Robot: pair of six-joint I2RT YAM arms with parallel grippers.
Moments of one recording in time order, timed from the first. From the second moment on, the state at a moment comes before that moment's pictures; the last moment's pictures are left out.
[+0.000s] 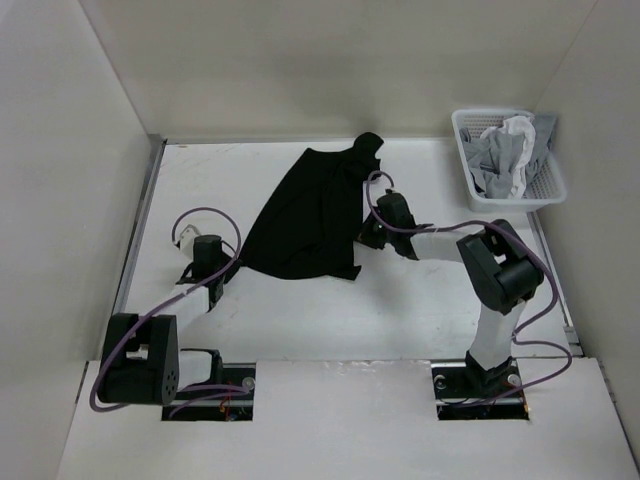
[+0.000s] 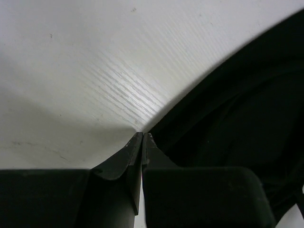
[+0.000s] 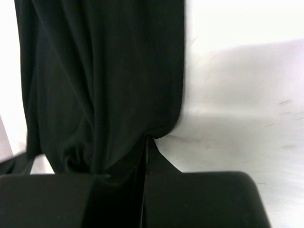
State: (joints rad) left arm -0.06 1.26 0.37 0.17 -0.18 -0.87; right arm 0.51 1.87 0.96 0.23 -0.09 0.91
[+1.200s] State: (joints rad) left arm -0.07 1.01 0.26 0.20 -0.02 -0.90; right arm 0.40 1.43 0.67 0.06 0.18 0.74
